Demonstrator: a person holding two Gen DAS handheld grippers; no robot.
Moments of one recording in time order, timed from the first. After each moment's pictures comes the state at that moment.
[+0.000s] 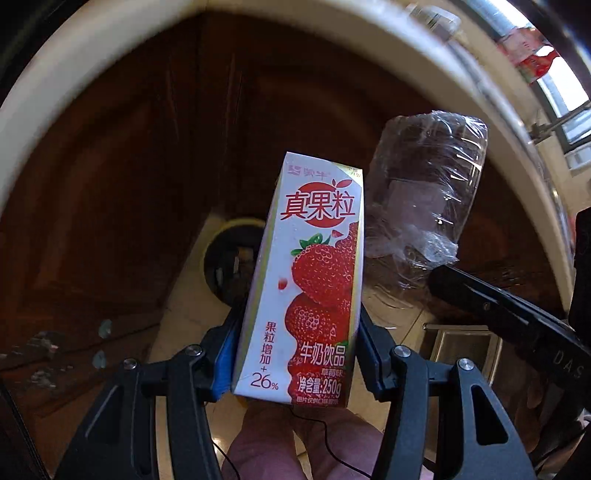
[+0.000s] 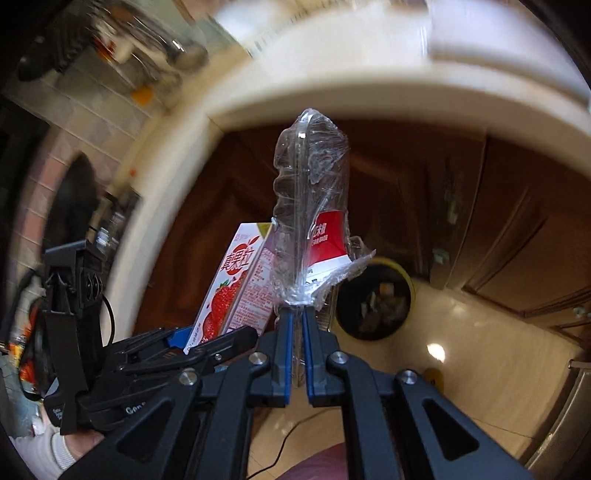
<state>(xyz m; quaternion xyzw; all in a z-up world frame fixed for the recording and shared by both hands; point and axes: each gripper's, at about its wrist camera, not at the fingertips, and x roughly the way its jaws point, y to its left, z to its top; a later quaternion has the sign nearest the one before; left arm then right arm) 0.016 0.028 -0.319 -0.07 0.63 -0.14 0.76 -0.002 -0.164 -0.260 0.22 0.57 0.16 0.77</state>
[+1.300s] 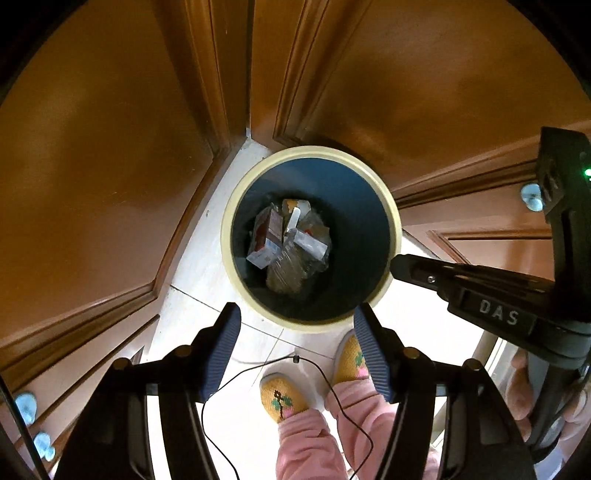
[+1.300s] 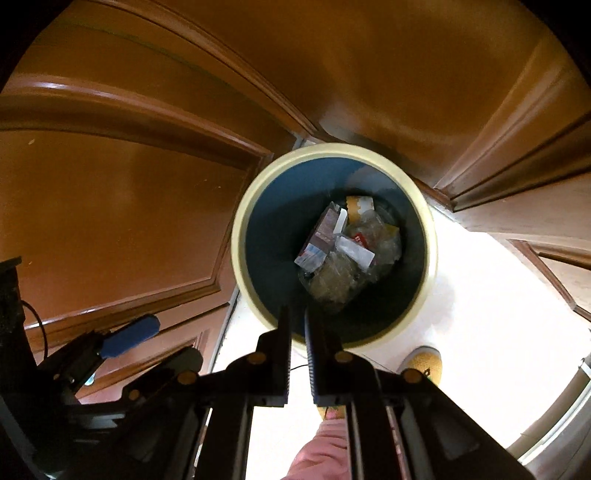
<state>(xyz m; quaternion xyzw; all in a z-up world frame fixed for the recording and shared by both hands) 0.087 0.064 -0.587 -0.06 0.71 -0.08 0.70 0.105 -0.103 -0.577 0.16 0.73 0.15 0.65</state>
